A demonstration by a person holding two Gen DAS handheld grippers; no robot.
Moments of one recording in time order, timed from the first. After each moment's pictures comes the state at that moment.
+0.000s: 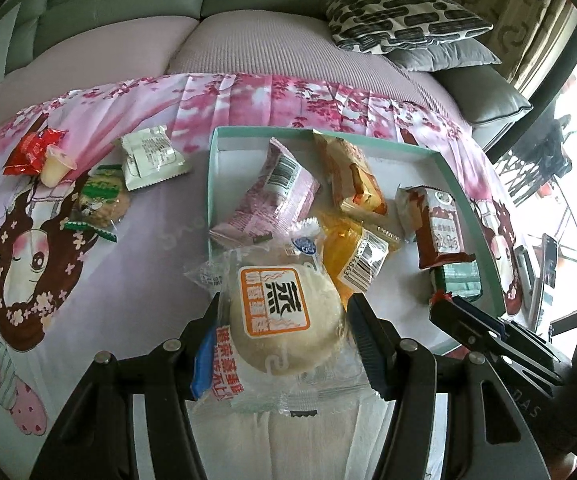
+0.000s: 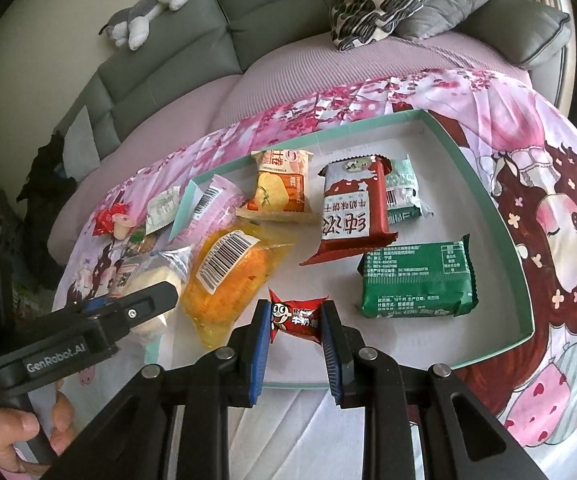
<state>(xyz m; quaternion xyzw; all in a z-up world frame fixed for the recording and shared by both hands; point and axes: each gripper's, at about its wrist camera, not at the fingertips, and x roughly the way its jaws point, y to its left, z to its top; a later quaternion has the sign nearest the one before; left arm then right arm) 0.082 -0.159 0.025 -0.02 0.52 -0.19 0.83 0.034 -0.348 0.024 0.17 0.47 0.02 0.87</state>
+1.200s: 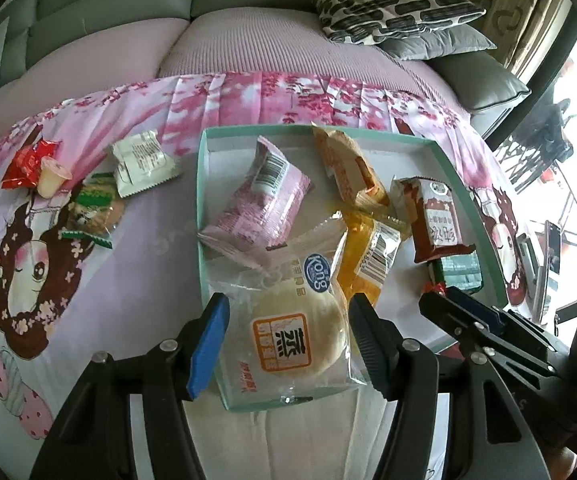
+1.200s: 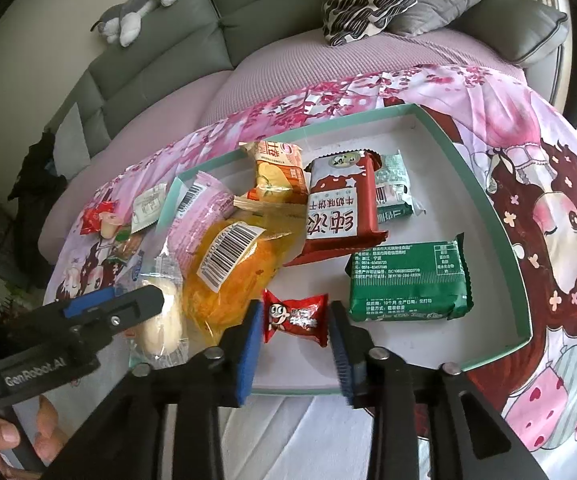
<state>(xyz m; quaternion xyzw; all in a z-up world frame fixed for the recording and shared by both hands) 0.082 -0.167 0.030 0.00 0.53 -0.20 0.83 0.038 -0.350 0.019 0.16 0.47 0.01 0.87</state>
